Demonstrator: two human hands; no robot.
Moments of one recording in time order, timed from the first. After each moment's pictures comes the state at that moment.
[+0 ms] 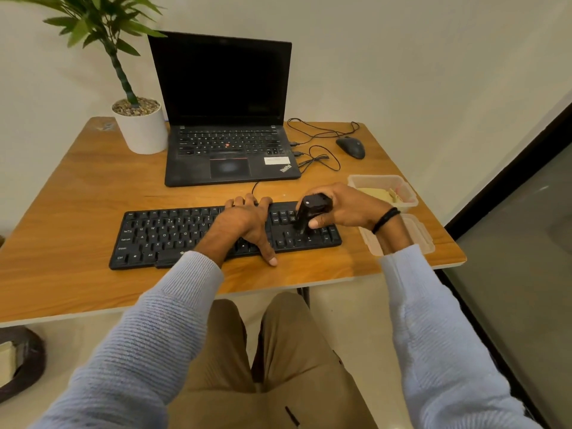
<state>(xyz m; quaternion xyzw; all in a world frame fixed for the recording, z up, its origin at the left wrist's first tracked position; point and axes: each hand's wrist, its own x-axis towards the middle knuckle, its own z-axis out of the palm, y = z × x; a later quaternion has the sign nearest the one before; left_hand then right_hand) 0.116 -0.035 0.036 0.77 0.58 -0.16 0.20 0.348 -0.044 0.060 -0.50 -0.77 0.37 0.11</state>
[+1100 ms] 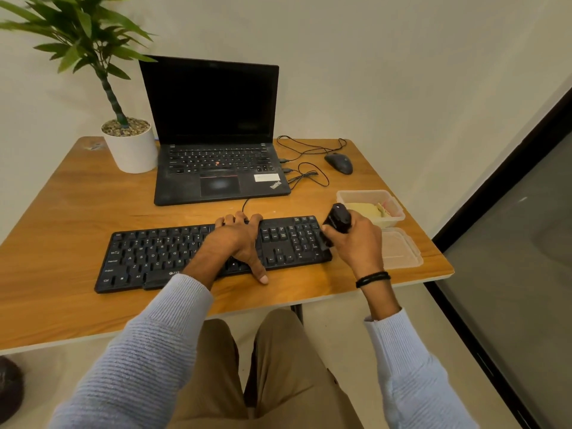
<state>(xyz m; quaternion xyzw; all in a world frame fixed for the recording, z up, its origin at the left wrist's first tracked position) 0.116 -0.031 0.032 0.77 0.58 -0.15 0.20 0.343 -0.104 0.037 -0.76 -0.55 0.10 0.33</state>
